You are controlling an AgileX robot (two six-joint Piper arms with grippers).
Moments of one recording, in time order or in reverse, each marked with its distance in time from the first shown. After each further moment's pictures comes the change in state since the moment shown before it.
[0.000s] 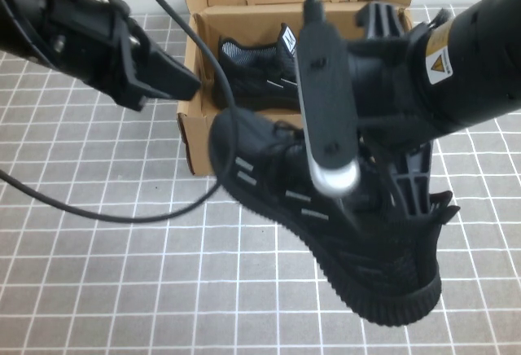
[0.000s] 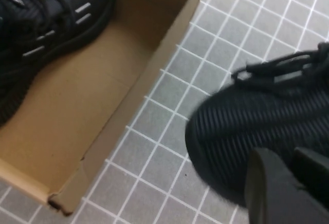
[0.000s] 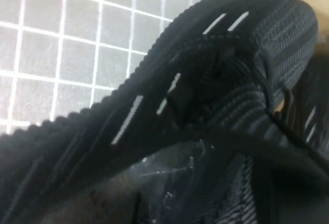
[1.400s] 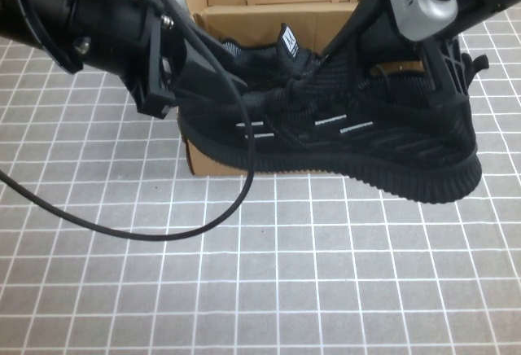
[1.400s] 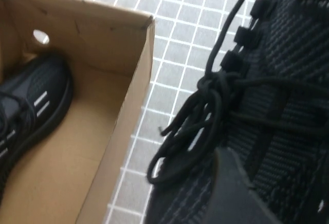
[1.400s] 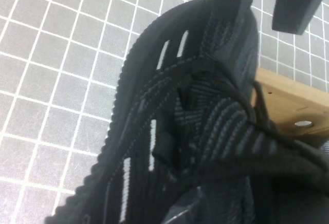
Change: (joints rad) right arm -0.422 0.181 -0.259 0.681 0.246 -0.588; left arm -0.061 0.004 0.000 -0.137 0.002 0.219
